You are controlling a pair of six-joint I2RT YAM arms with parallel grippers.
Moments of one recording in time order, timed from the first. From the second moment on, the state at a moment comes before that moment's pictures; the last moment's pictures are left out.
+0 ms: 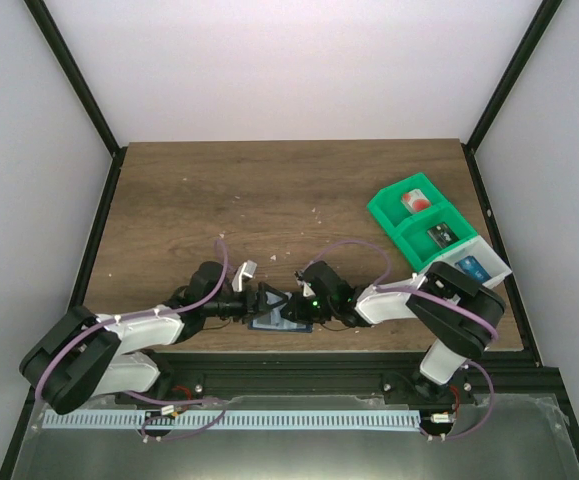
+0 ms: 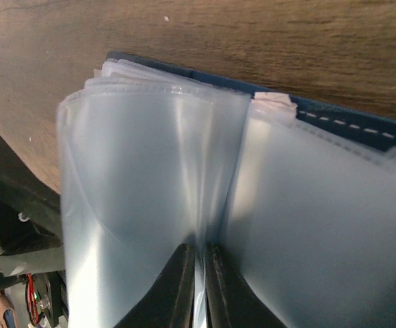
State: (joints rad) left arm -0.67 1.25 0.27 0.48 0.64 -1.06; right arm 0.92 1.64 0.57 0.27 -0.37 0.96
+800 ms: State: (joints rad) left arm -0.68 1.18 0.26 0.38 0.55 -1.05; right arm 0.92 1.55 0.48 0.30 -0.34 0.98
